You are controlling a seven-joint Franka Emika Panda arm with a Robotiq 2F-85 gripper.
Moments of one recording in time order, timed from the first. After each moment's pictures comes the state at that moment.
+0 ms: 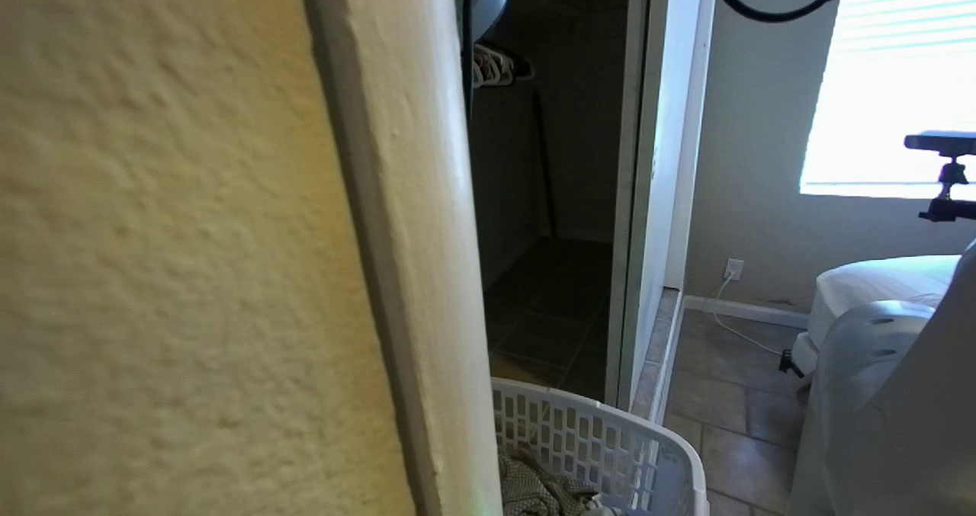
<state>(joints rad) 0.35 -0.36 0.10 -2.12 0.54 2.58 -0.59</state>
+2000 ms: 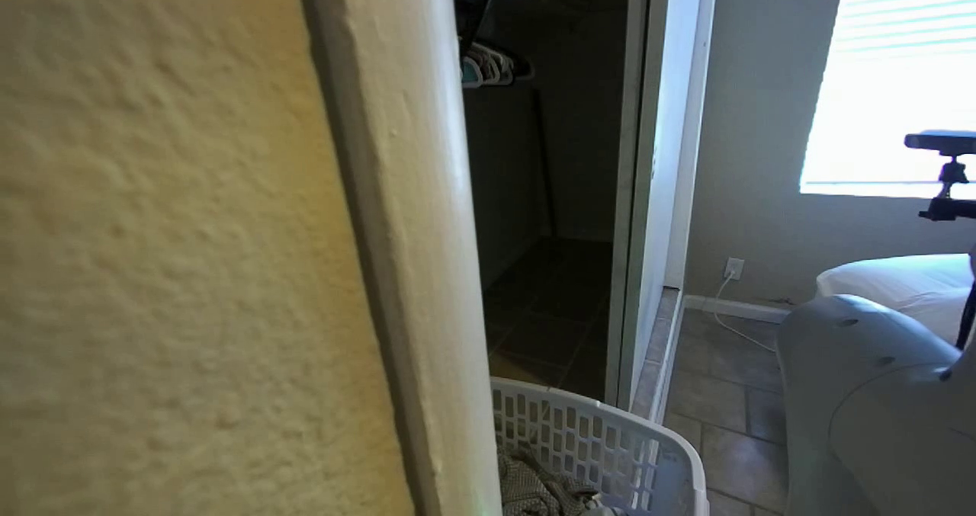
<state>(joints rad) 0.79 -0.48 -0.14 -2.13 0.68 3.07 -0.78</state>
